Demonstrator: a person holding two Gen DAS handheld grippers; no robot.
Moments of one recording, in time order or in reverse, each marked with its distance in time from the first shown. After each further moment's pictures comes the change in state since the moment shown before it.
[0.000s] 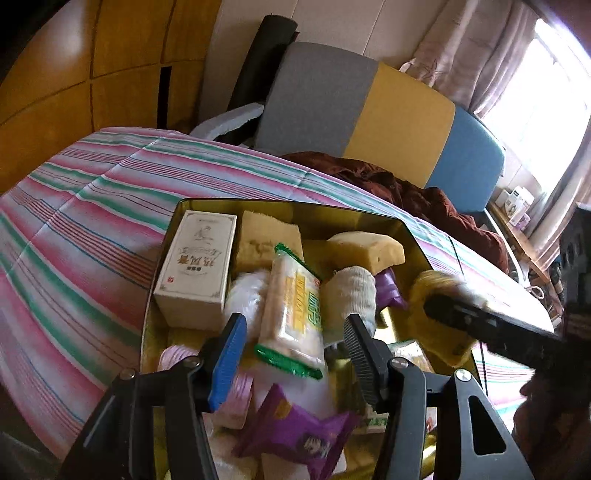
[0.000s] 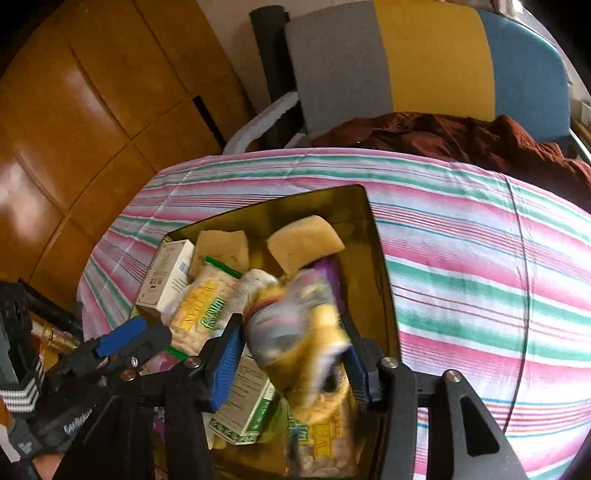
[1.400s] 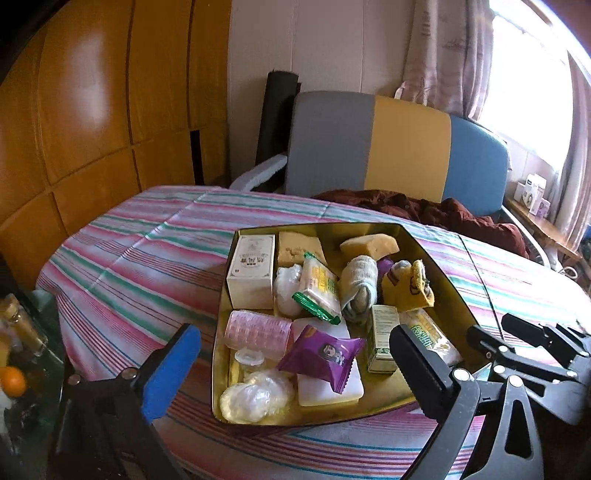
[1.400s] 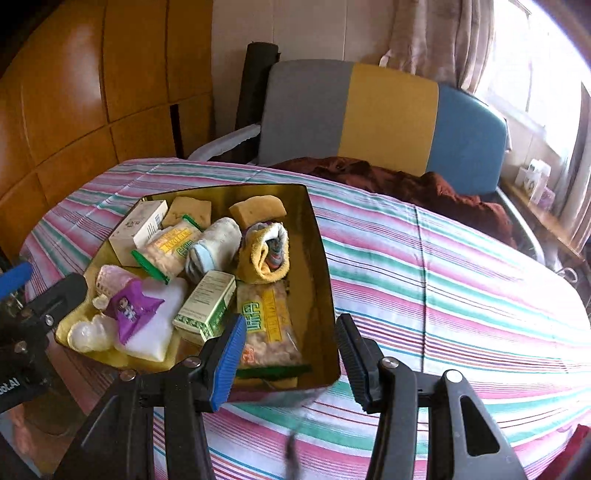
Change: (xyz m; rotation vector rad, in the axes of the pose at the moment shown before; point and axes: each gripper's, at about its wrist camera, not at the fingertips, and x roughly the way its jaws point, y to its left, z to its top) left arm -0.092 -0.026 -0.064 0.121 -0.207 0.198; right arm -0.068 0.036 -0.107 -0.143 -0.170 -0.349
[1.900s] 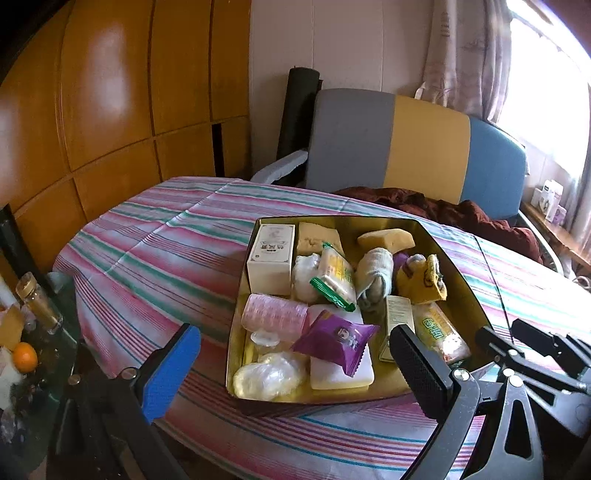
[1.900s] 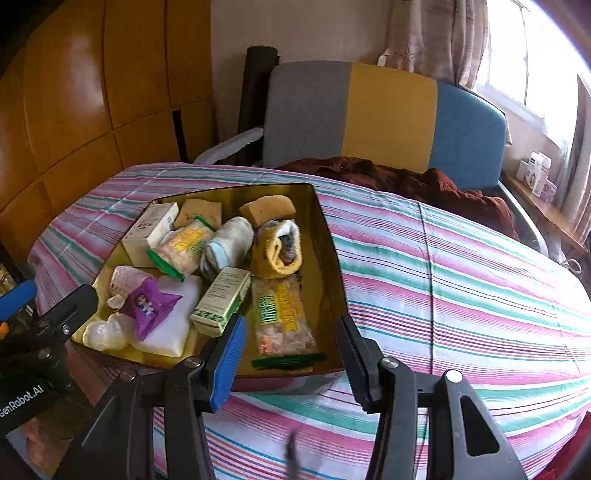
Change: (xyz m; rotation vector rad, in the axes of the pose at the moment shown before) left arm -0.007 0.002 -0.011 -0.045 0.021 0.070; right arm -0.011 0.010 -0.006 0.021 -0.011 0.033
